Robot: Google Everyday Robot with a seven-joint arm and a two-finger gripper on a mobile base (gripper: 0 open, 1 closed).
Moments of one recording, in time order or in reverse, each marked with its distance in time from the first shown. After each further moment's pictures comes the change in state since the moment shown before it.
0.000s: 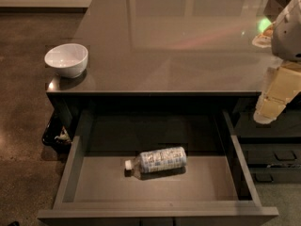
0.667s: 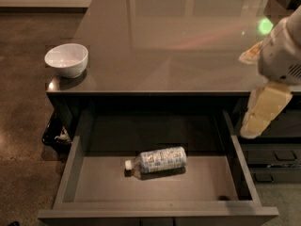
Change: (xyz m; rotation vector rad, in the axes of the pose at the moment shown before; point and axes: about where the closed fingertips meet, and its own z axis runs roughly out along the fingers) arm -0.008 0.015 0.031 -0.033 -0.062 -0.018
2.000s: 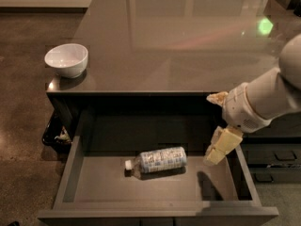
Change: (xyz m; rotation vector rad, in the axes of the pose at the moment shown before) arm -0.013 0.030 0.132 -0.089 -0.251 0.022
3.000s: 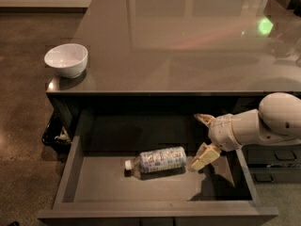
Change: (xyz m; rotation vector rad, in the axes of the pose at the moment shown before) arm 0.042 -0.024 0.119 -0.002 -0.290 0.037
